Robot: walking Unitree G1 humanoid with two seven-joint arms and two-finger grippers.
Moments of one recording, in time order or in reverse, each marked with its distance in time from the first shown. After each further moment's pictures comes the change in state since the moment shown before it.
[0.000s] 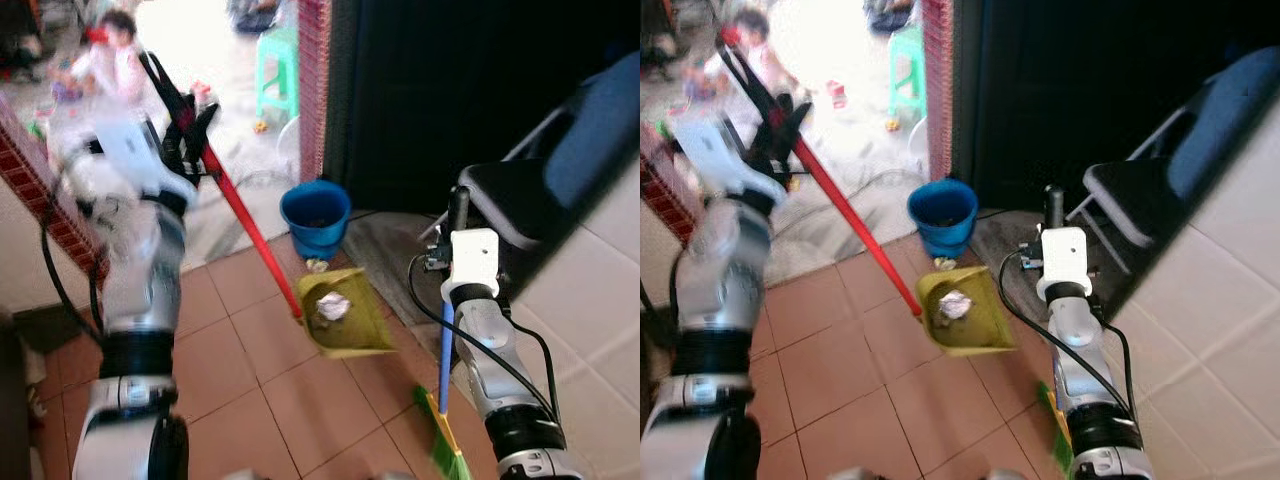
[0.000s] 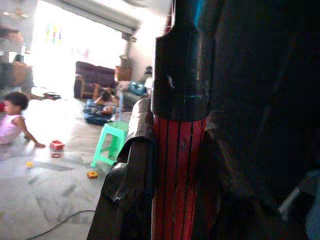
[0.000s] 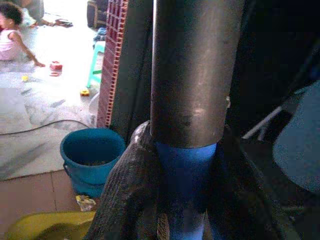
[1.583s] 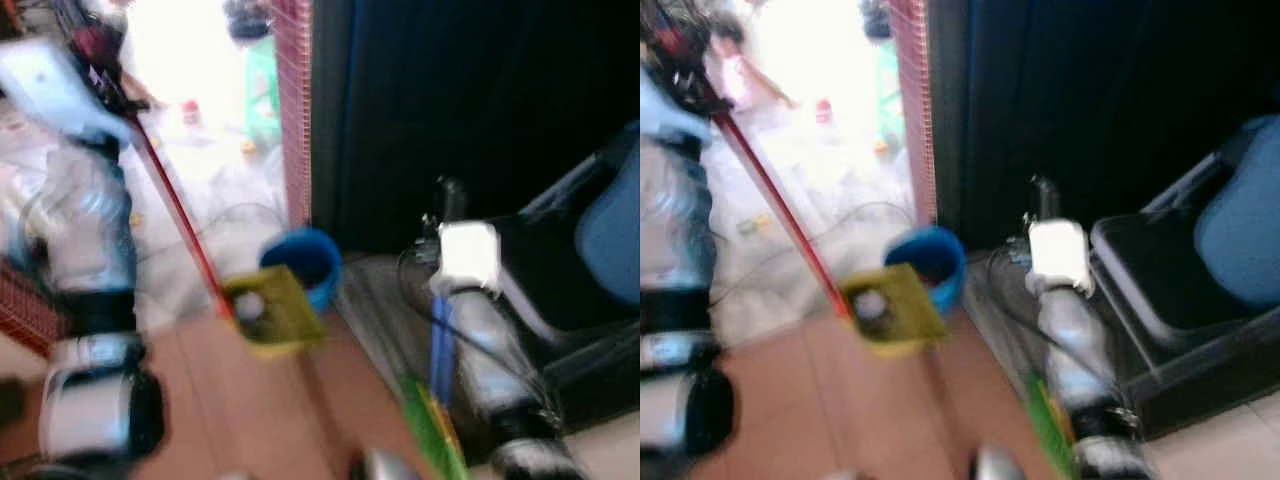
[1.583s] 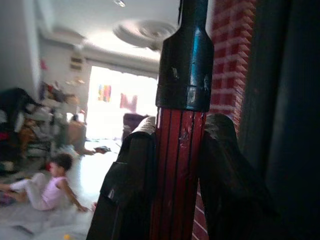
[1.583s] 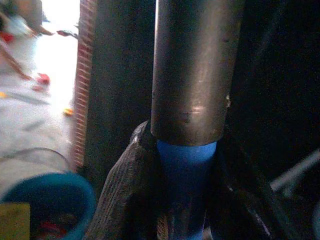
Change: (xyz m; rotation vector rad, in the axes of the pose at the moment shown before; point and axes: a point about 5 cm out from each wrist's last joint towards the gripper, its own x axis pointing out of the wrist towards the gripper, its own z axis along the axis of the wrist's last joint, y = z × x) left arm 0.024 0.019 0.049 0.182 -0.184 0.136; right arm 0.002 -0.005 -0.002 -0.019 -0.017 0.002
